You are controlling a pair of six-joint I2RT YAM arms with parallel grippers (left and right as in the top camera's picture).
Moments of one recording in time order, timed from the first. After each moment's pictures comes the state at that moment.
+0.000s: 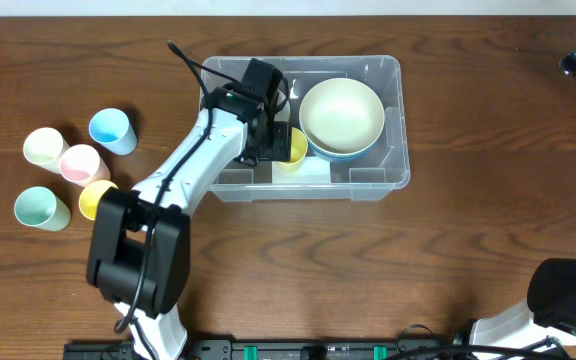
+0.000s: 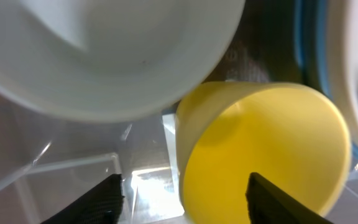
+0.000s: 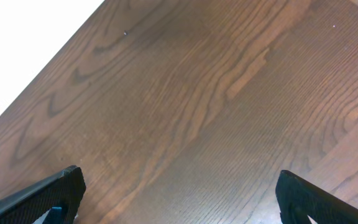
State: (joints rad) left arm -0.39 1.89 1.47 -0.86 0.12 -0.32; right arm -0.37 1.77 2.00 -1.21 0.11 0.49
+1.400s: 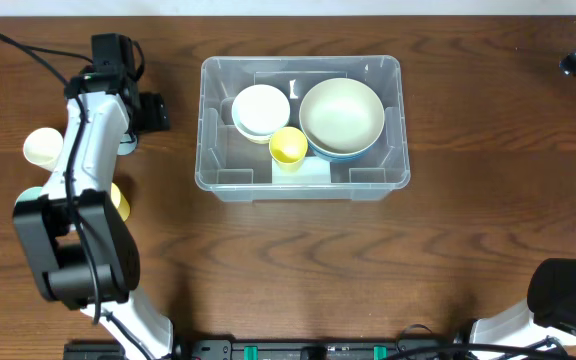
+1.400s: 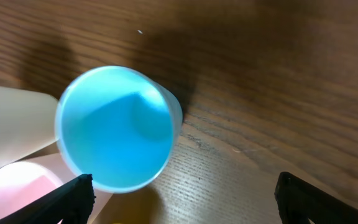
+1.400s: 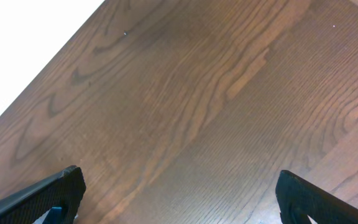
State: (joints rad) left arm 0.12 1.91 1.52 -0.83 -0.22 -0.10; right arm -0.37 1.77 2.00 -1.21 0.11 0.49
